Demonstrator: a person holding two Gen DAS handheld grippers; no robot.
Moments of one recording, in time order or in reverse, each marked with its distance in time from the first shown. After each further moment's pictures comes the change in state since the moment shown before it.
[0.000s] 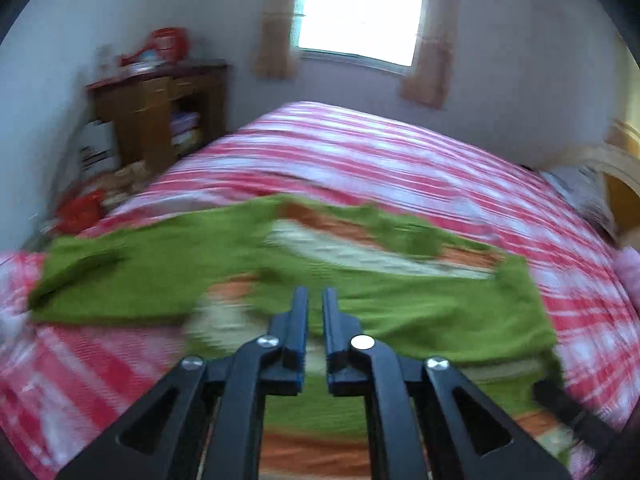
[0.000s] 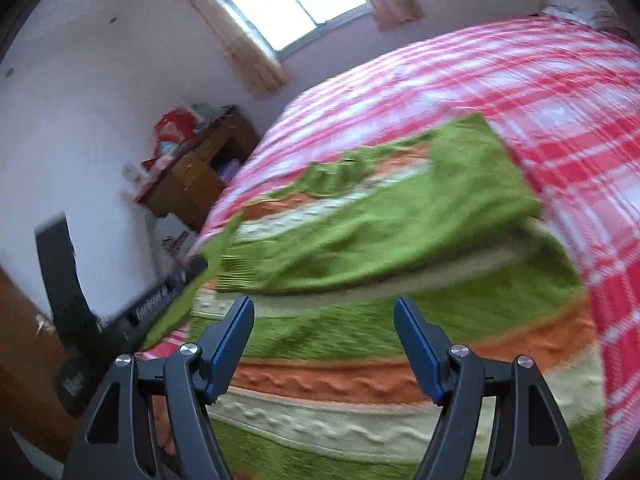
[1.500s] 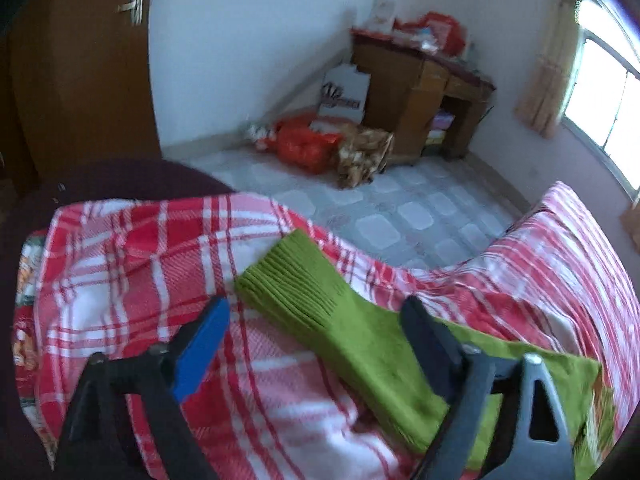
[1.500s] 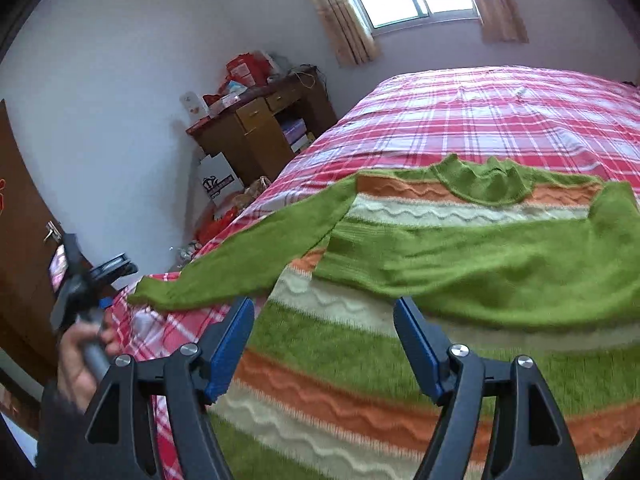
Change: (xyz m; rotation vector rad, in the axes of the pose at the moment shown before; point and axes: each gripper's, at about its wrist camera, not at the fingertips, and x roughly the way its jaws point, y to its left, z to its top) left arm 0.015 0.317 0.018 -0.578 0.057 0.559; right arm 0.069 0.104 -0.025 -0.282 0.078 0.034
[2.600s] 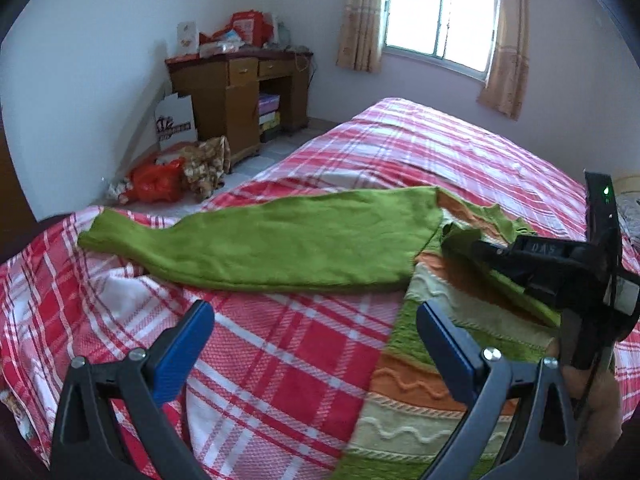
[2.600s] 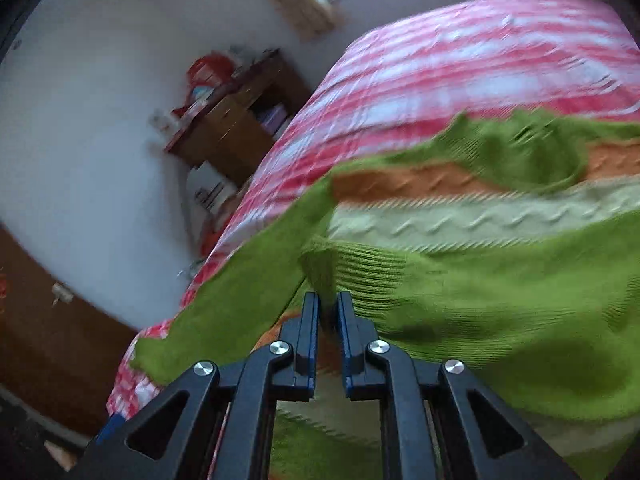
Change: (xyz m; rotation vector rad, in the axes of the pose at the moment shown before) left arm -0.123 -0.111 -0.141 0.488 -0.041 -0.388; right arm 0.122 -0.038 0.053 0.251 0.168 0.134
